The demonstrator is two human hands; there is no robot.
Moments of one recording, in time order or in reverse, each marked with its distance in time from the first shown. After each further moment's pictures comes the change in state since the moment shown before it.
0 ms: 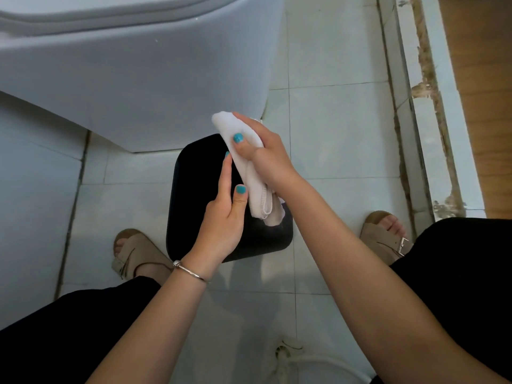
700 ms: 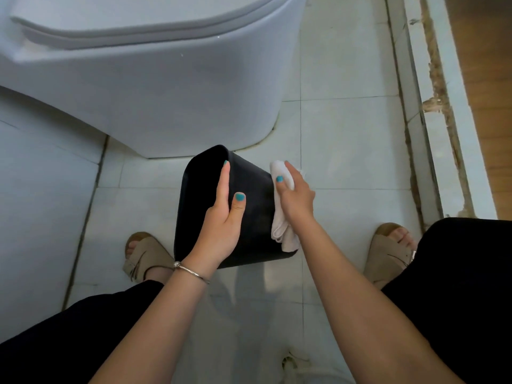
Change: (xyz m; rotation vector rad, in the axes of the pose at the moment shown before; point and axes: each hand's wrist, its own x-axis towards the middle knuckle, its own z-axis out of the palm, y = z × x) left_hand -0.001 -0.014 -0.018 -0.008 0.035 -0.022; right_hand -0.013 0.081 -0.003 -0.296 0.339 0.338
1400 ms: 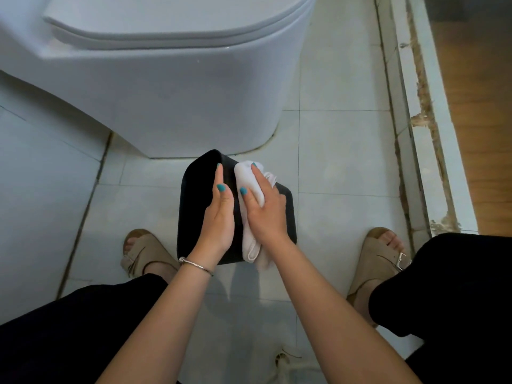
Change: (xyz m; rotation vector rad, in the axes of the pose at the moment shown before) left_hand -0.003 -0.004 0.000 -0.300 0.074 -0.081; right_hand -0.072 -0.022 0.022 -0.055 -0.096 -0.298
